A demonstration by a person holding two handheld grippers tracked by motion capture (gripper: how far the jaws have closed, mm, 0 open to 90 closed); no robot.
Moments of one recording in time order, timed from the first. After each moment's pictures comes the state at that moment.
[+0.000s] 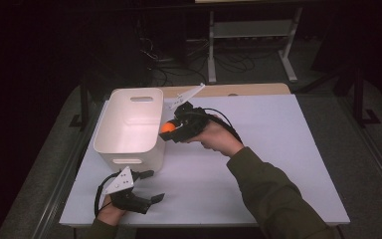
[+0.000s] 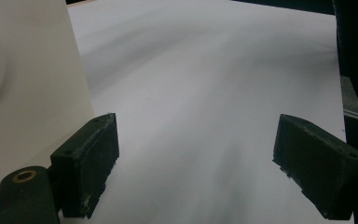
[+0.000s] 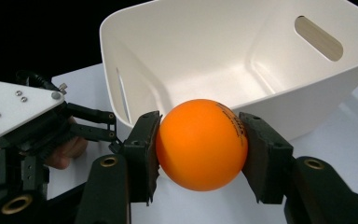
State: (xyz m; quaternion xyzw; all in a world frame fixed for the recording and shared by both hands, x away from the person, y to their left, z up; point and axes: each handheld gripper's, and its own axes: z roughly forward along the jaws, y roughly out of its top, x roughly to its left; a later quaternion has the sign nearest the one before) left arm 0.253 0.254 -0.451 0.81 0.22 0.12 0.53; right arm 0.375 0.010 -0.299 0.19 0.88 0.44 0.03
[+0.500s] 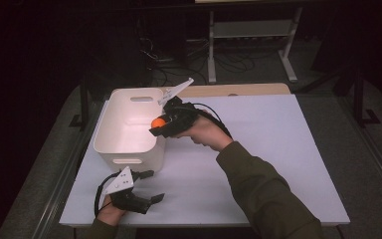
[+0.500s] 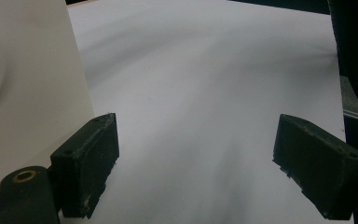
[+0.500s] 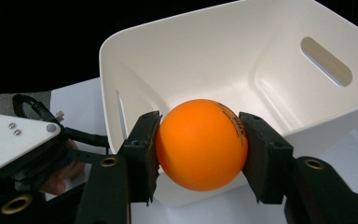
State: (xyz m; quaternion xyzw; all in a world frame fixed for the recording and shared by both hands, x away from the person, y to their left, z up) left arm 0.253 0.254 -0.451 0.81 0.21 0.12 0.53; right arm 0.386 0.034 -0.291 0.18 0.88 0.45 0.03
